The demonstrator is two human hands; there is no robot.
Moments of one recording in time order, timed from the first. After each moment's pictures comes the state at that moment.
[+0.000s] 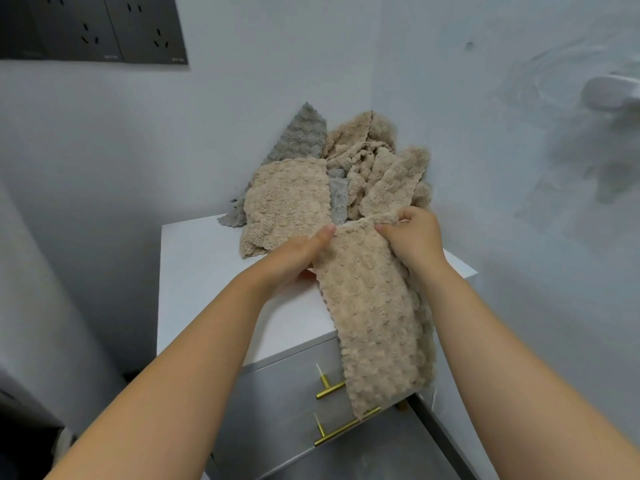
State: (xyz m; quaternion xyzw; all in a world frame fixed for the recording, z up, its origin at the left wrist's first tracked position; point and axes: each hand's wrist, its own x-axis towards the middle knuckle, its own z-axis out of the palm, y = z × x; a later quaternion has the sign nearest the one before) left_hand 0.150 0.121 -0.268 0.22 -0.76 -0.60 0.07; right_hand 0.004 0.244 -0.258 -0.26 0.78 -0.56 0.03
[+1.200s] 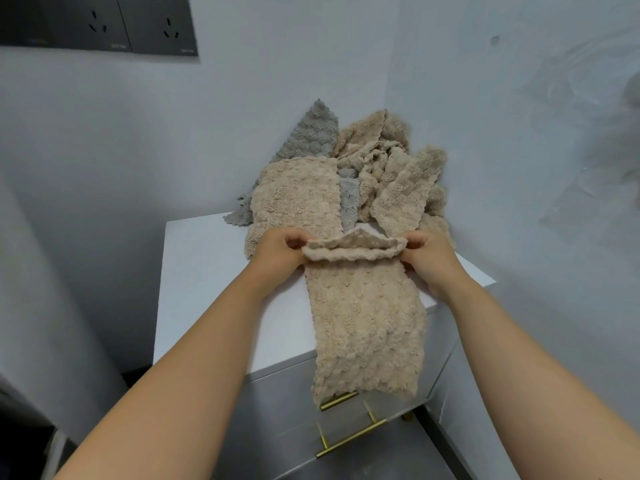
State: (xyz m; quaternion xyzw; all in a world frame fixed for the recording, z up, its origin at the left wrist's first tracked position) left_hand 0.142 0.084 -0.294 0.24 -0.76 -0.53 0.29; right_hand -0.027 0.248 -0.293 -0.29 0.71 -0.61 0.20
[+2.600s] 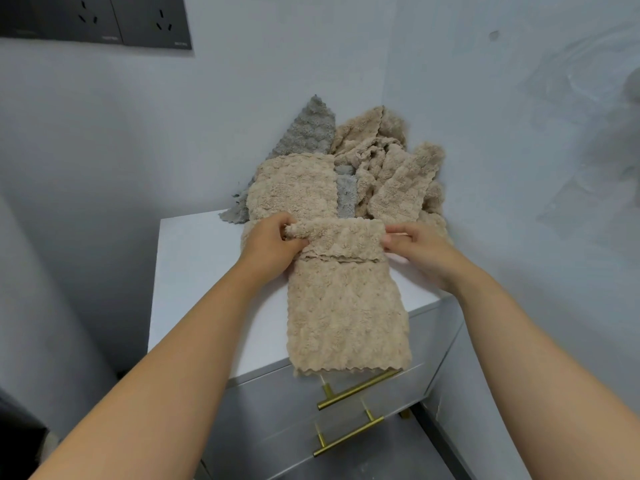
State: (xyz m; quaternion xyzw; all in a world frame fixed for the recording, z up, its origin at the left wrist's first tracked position) left_hand 0.146 0.085 -0.282 0.28 -0.81 -0.42 0.29; right_hand -0.036 0.253 -0.283 -0.38 0.76 -0.48 0.22
